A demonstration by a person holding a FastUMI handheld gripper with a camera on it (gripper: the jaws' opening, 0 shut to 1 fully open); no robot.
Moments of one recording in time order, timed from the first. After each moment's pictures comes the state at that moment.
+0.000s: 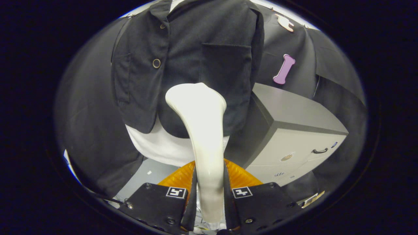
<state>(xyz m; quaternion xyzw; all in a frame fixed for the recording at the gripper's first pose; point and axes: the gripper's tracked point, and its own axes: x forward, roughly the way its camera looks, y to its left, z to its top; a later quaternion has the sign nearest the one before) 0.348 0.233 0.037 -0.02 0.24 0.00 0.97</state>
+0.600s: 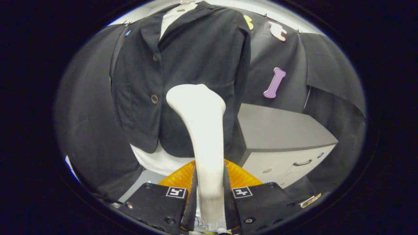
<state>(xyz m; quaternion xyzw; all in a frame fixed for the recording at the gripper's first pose) 0.321 0.214 0.147 -0.01 0.16 -0.02 0.99</state>
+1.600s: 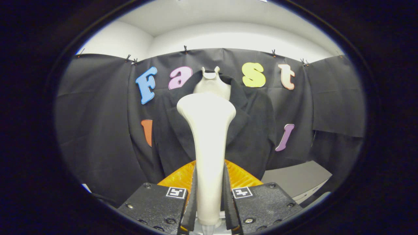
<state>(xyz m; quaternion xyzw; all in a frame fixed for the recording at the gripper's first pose) 0.291 0.357 0.452 0.03 -0.02 0.03 1.00</state>
